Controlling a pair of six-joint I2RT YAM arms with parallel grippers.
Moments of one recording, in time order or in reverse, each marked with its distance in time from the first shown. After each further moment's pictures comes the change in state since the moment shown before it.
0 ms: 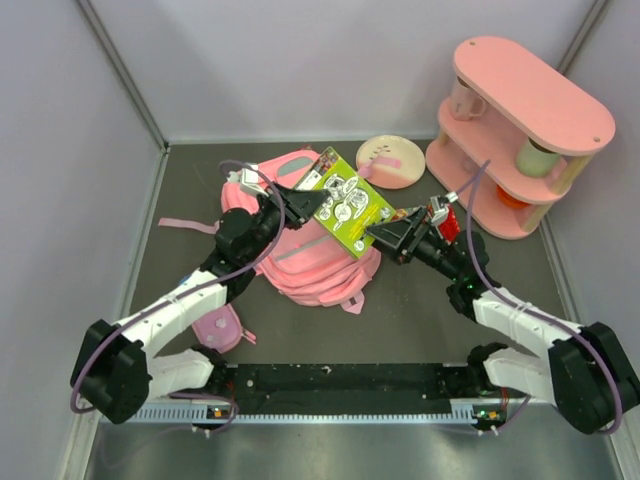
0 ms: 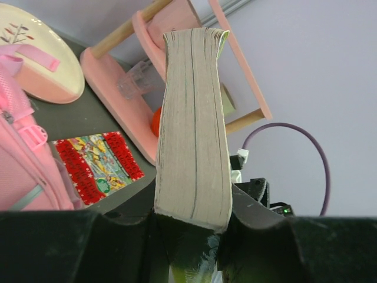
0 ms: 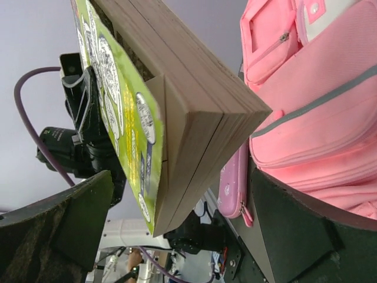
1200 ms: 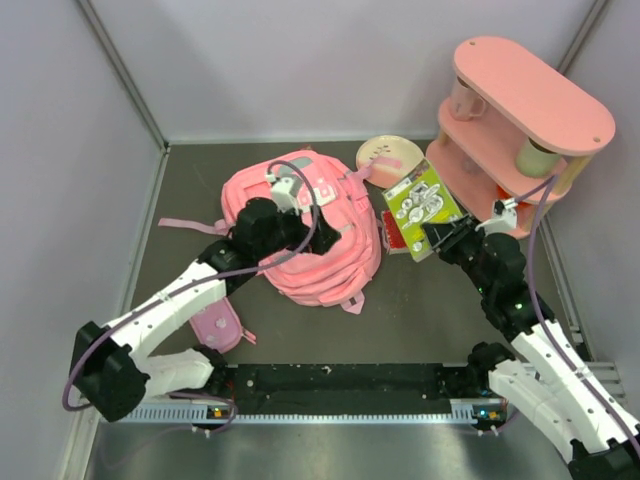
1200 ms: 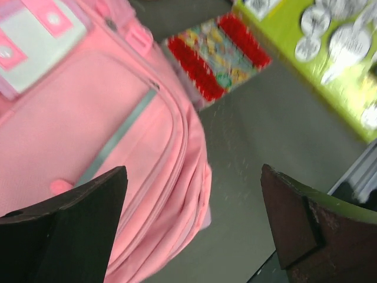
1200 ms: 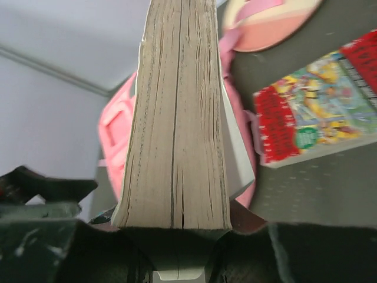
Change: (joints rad) left arm -0.040 -0.011 0.167 -0.634 0.022 0.519; right arm -0.041 -0.437 0.174 -0.823 0.531 -0.413
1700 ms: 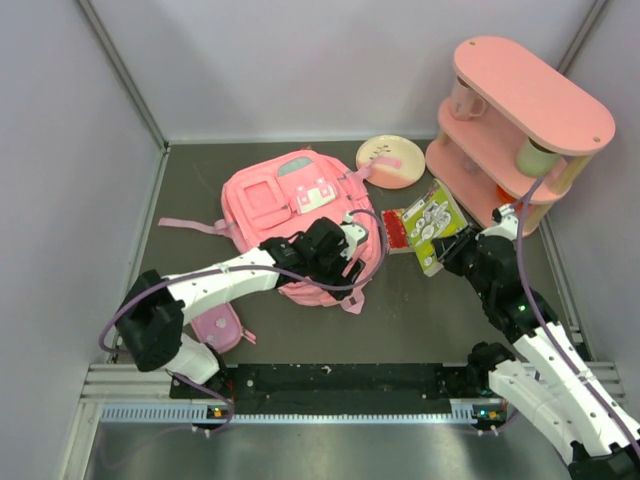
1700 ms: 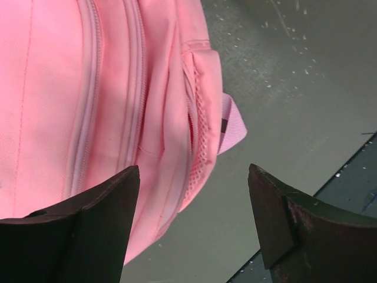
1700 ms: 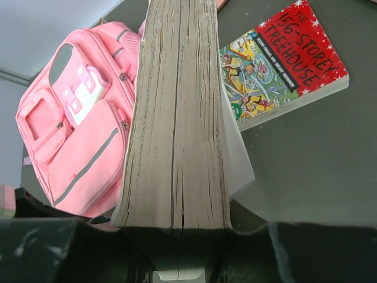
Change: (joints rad) left arm -0.288 0.321 0.155 -0.396 -0.049 0.381; right arm -0.008 -0.035 0.031 -0.283 0.161 -0.119
